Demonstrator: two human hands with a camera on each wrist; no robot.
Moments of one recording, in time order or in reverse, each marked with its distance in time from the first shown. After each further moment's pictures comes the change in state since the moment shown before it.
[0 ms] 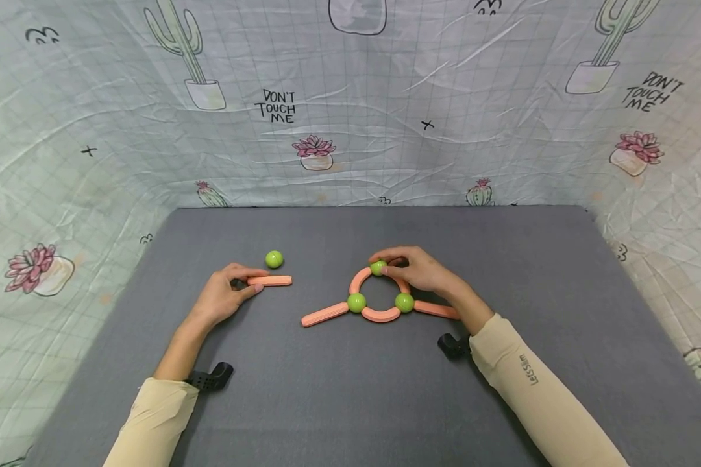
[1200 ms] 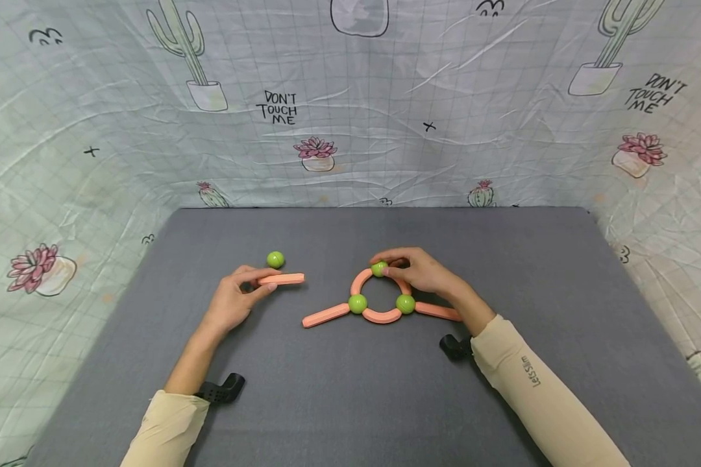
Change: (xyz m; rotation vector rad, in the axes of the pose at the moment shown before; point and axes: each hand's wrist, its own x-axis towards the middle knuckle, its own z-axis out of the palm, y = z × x) left_hand -0.008 0.019 0.020 -0.102 0.130 0.036; right_hand 0.003 0.002 0.000 -0.005 -0.001 0.034
